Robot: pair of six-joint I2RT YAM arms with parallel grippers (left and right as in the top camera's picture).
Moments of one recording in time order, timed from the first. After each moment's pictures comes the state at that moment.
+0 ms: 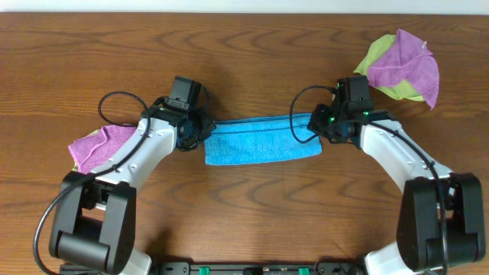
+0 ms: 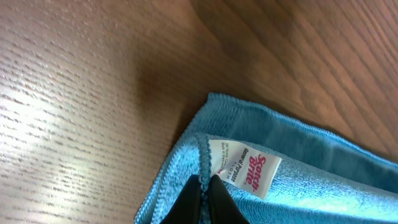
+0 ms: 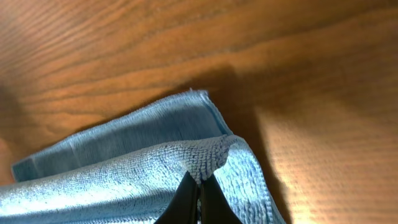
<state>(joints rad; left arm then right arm) -0.29 1.71 1.05 -0.54 0.15 -0.87 0.14 1.71 0.99 -0.39 -0.23 0.56</state>
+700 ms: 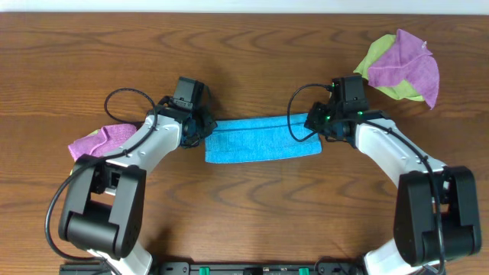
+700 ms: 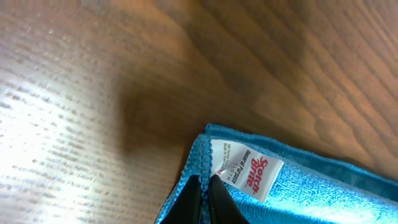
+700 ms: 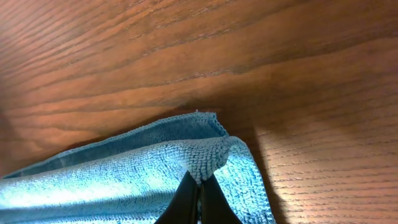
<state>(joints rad) -0.29 1.80 1.05 -0.42 0.12 -0.85 0.16 1.74 1.00 -0.33 -0.18 0.56</state>
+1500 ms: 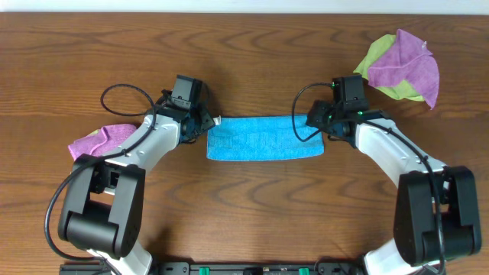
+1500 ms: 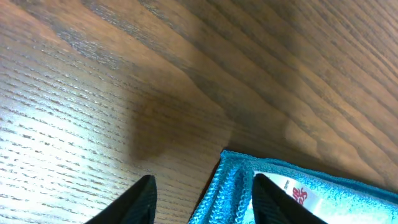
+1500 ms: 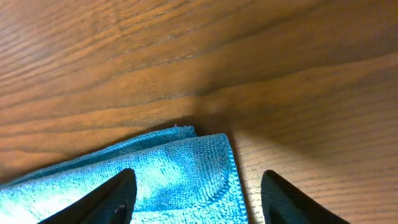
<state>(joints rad) -0.28 1.80 1.05 -0.39 0.06 -0.77 0.16 1.74 1.00 -0.33 -0.07 0.55</state>
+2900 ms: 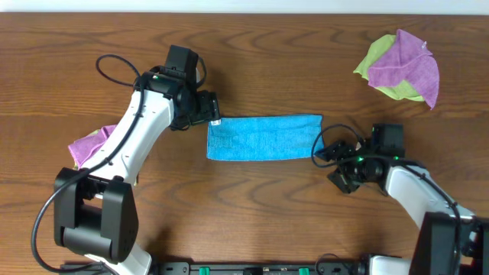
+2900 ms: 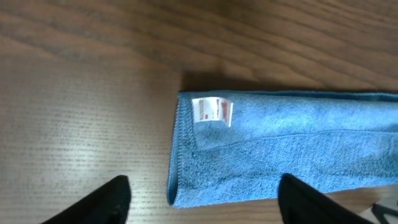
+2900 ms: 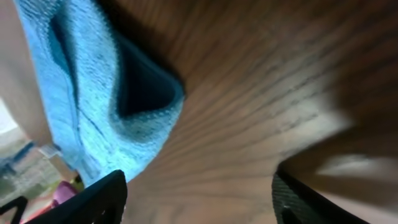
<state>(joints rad) -0.27 1.77 1.37 -0.86 0.19 -0.45 -0.09 1.49 0.59 -0.34 -0.58 0.88</state>
